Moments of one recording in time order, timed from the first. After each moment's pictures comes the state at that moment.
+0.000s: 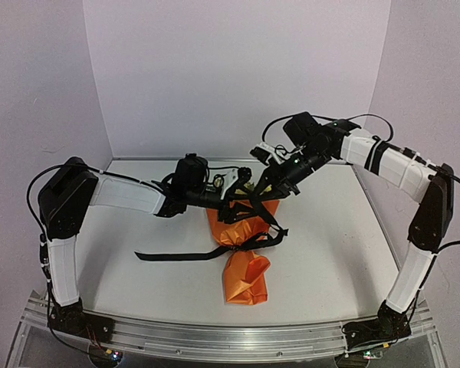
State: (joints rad) left arm -0.80 1.98 1.28 0.41 0.70 0.28; right arm 0.64 1.81 1.75 -1.00 -0.78 0.33
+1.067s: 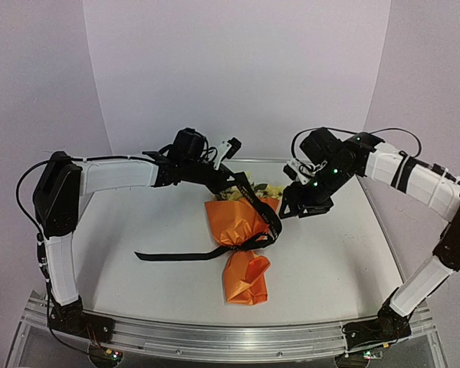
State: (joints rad) left arm -0.74 1.96 1.54 -0.07 0.42 0.02; right arm 0.66 1.59 1.50 -1.07 -0.21 0.36
